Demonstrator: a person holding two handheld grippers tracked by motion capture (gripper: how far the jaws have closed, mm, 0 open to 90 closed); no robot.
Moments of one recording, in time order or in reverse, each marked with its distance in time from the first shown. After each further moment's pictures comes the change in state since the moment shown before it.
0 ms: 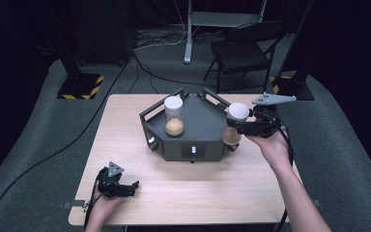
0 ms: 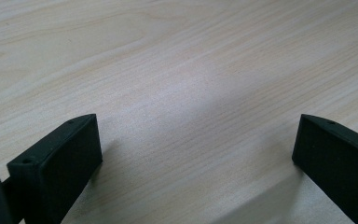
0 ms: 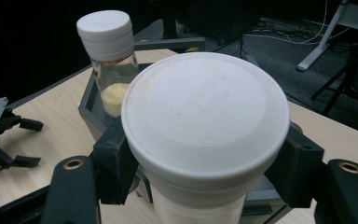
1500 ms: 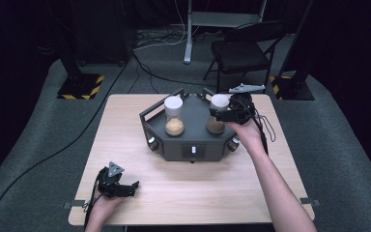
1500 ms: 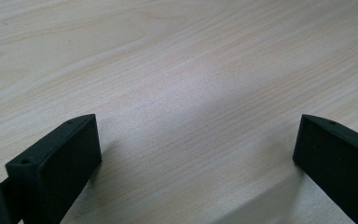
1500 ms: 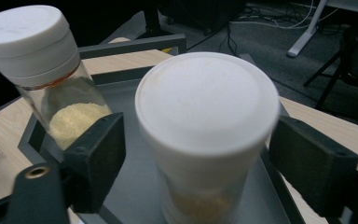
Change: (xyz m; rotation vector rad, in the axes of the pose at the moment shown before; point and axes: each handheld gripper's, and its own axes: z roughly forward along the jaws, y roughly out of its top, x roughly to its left) left arm 0.000 0.000 0.000 0.002 -0.002 0.002; right arm -0.001 0.014 0.074 0.030 -0.061 0.056
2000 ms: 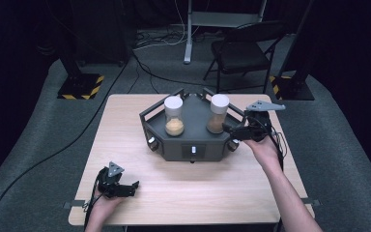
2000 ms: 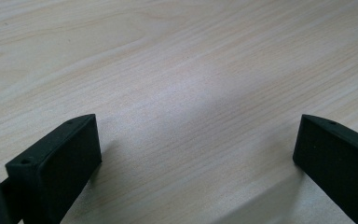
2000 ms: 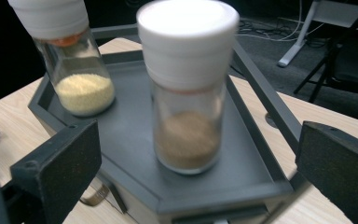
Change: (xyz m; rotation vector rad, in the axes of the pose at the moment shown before) left arm 0.000 0.000 0.000 -0.001 0.001 -0.003; right arm -0.006 -0.058 -0.043 -0.062 -0.017 -0.016
